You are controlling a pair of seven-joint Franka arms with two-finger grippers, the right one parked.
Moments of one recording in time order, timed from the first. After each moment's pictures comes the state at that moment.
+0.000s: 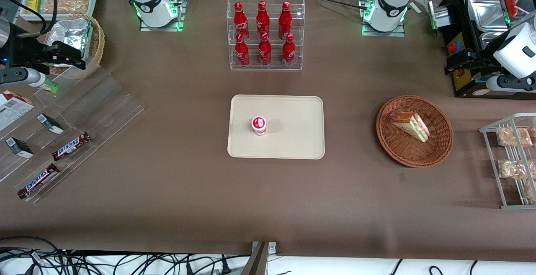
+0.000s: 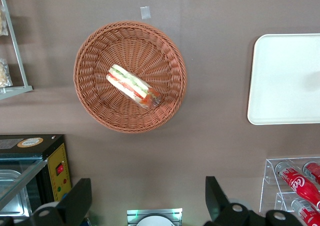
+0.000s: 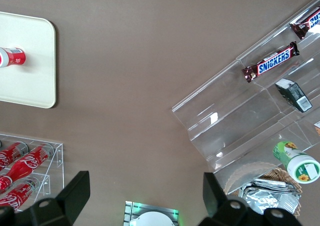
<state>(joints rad) 0.08 0.05 -0.10 -1.54 -0.03 1.43 -0.01</state>
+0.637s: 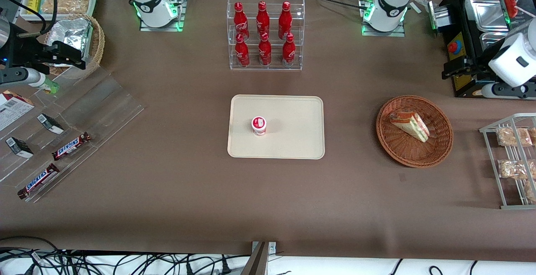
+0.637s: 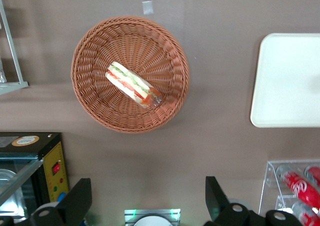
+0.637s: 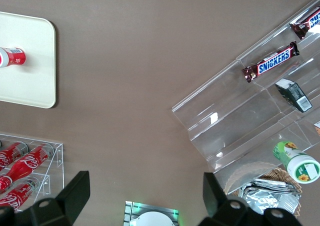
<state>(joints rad) 0.08 0.09 -0.10 -1.58 -0.02 1.48 -0.06</state>
